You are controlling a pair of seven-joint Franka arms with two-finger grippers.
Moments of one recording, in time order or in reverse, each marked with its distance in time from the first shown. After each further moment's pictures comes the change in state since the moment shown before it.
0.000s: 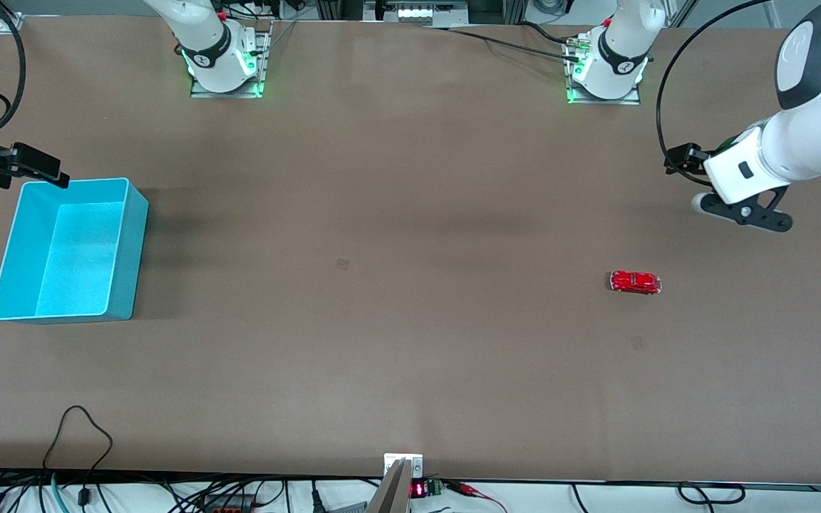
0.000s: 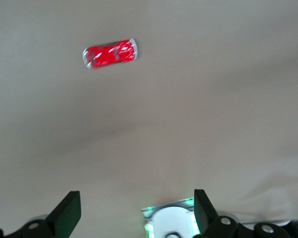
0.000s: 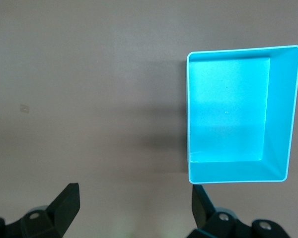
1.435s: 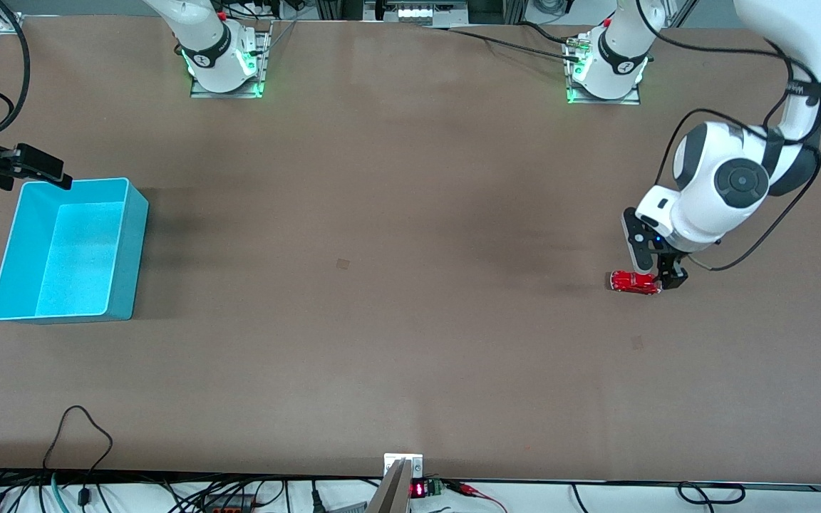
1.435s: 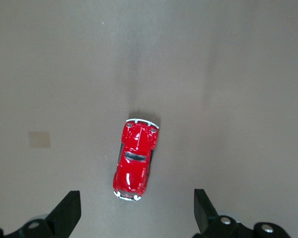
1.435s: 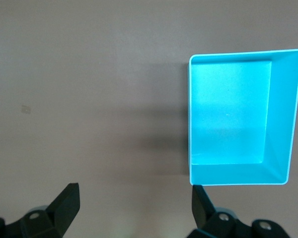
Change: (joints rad) left arm 0.068 0.203 -0.028 -0.437 0.166 0.952 0.983; right arm 0.003 0.001 0.006 0.001 0.000 0.007 0.000
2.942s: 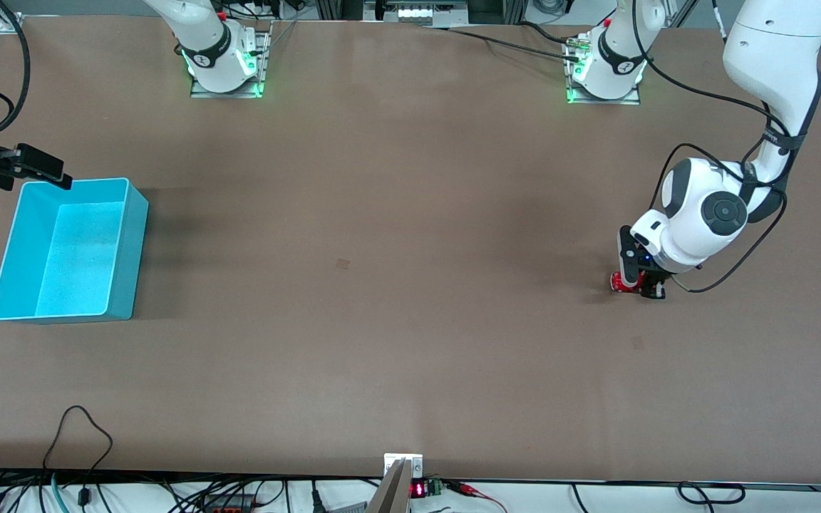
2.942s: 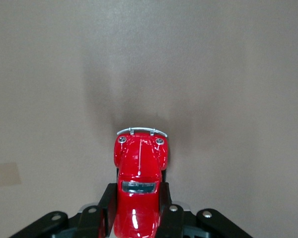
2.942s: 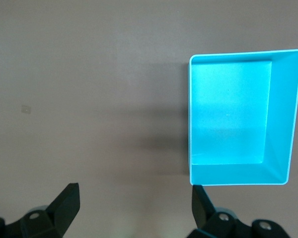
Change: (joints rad) left arm 0.037 0.159 0.005 0.007 0.000 0.186 0.156; right arm 0.001 0.000 0.000 0.000 0.000 0.000 0.000
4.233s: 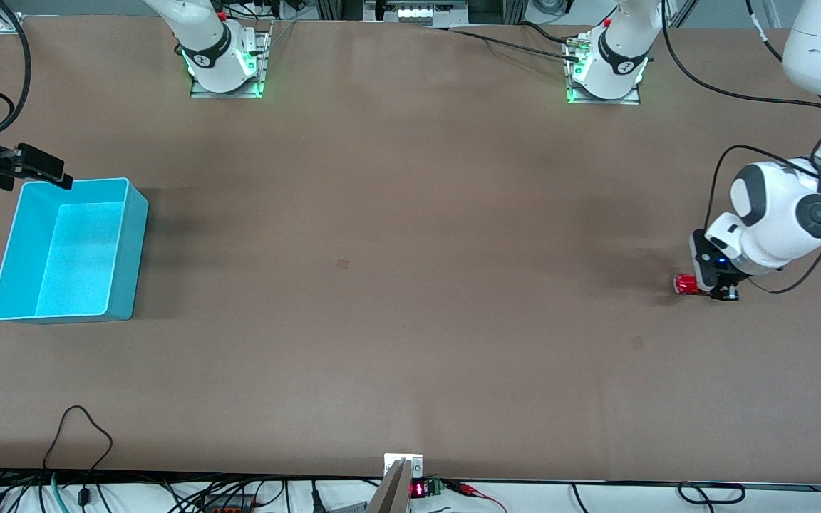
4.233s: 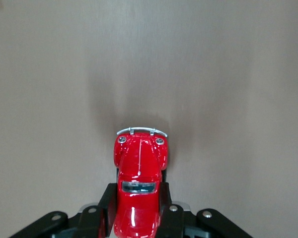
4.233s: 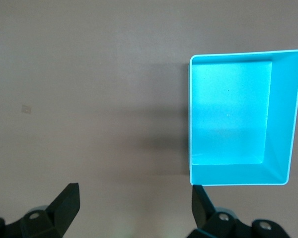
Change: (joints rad) left arm 0.264 0.045 0.003 0.071 0.000 -0.009 0.236; right arm 0.000 0.000 0.001 0.000 0.000 0.000 0.000
